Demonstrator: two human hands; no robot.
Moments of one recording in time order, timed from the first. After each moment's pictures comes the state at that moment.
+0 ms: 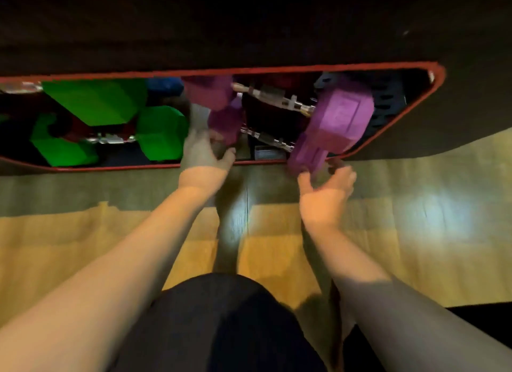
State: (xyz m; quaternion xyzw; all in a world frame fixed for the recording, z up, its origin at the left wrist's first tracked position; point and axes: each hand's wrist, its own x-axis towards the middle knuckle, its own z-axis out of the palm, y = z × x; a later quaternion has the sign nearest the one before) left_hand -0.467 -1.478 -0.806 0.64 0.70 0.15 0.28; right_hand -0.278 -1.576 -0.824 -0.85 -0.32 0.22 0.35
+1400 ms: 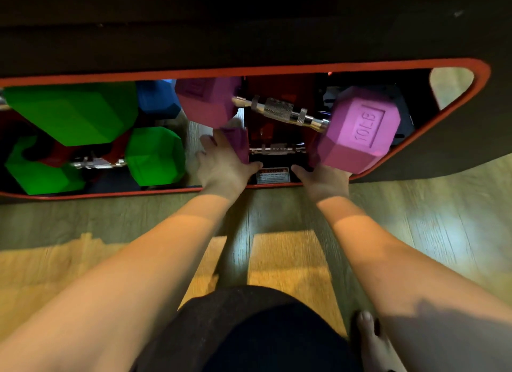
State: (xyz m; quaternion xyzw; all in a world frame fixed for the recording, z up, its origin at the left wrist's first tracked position) left_hand -0.423 -1.438 -0.846 0.65 0.74 0.07 0.16; right_hand -0.243 -1.483 -0.873 -0.84 -0.49 0.23 0.06
